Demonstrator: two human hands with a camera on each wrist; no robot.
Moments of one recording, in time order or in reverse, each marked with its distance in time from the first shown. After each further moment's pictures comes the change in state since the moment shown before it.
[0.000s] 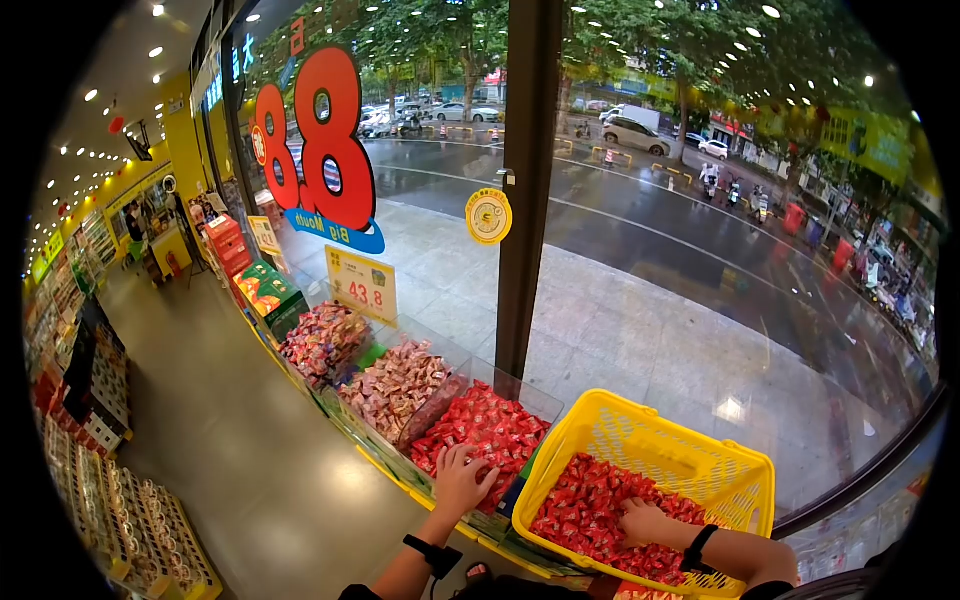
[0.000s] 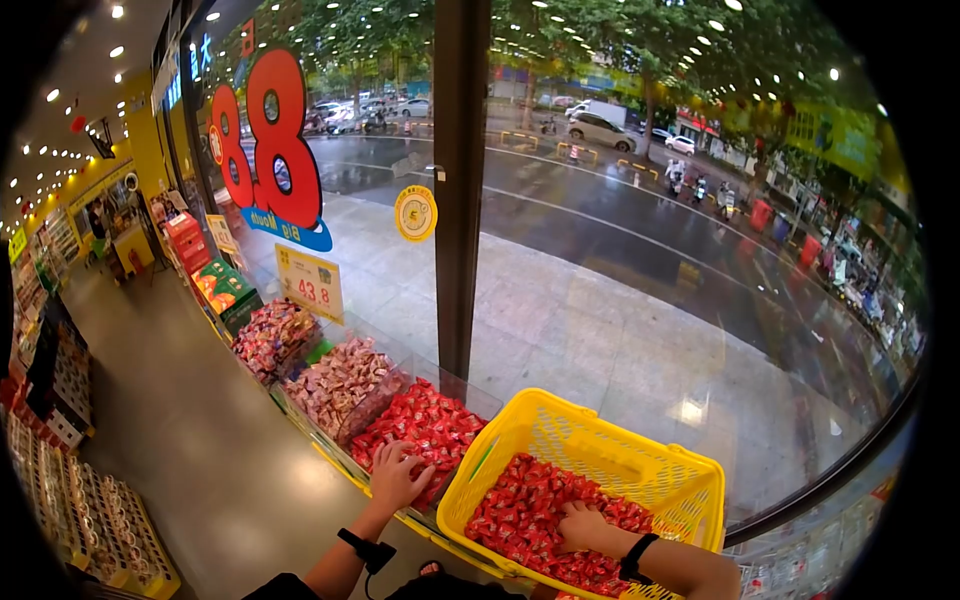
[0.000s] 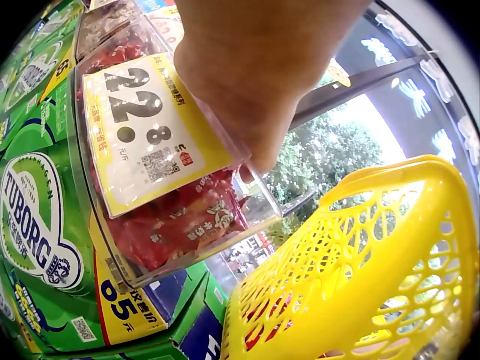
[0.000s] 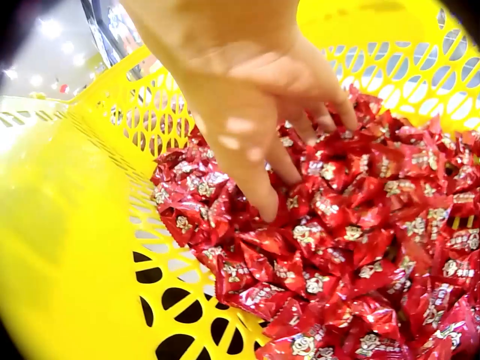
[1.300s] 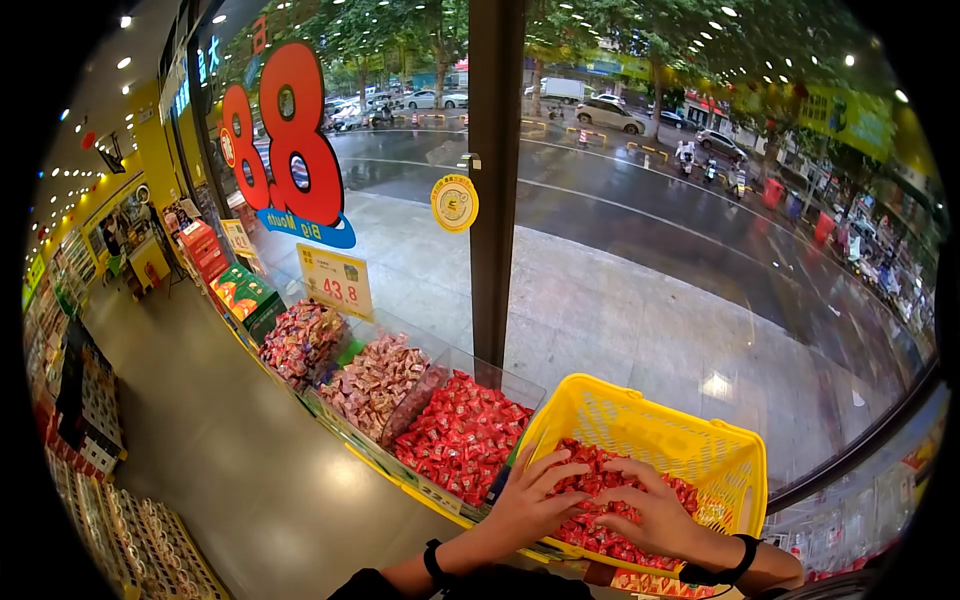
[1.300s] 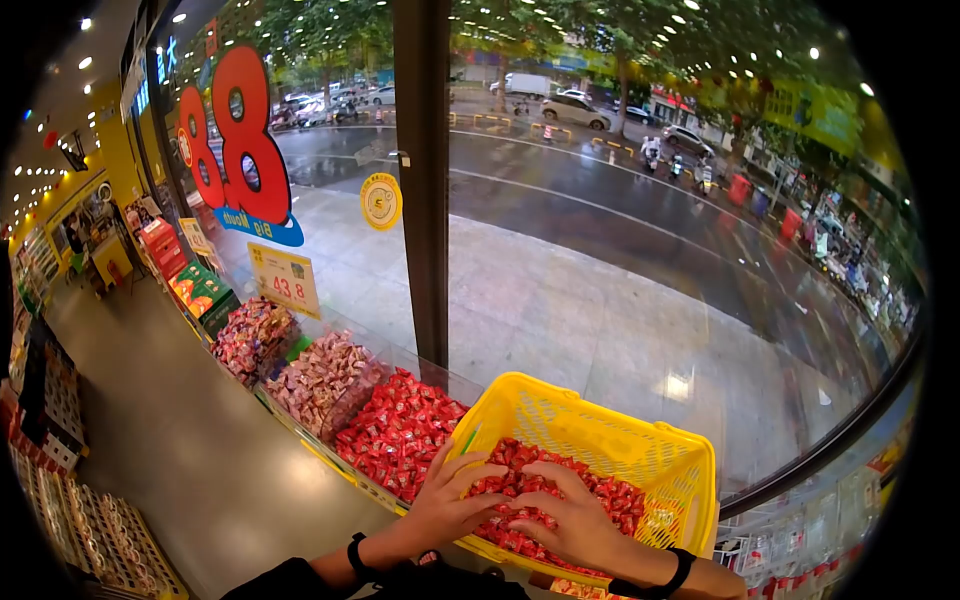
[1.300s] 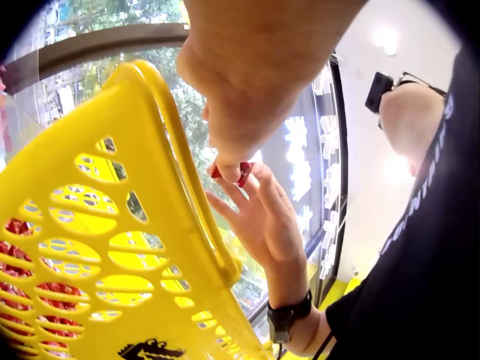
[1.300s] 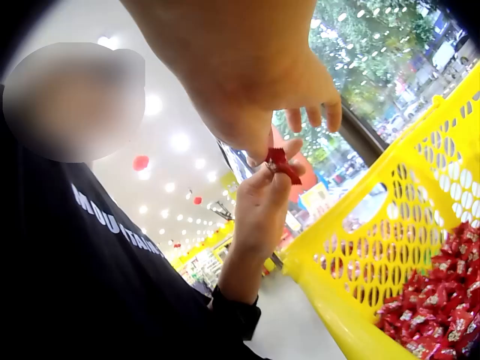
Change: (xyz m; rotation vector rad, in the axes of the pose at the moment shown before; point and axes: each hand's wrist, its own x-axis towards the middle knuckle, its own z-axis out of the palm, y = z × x) left_hand 0.049 0.167 -0.099 -0.471 -0.090 0.545; right_hand -0.169 -0.107 -0.146 0.661 1.093 -0.251
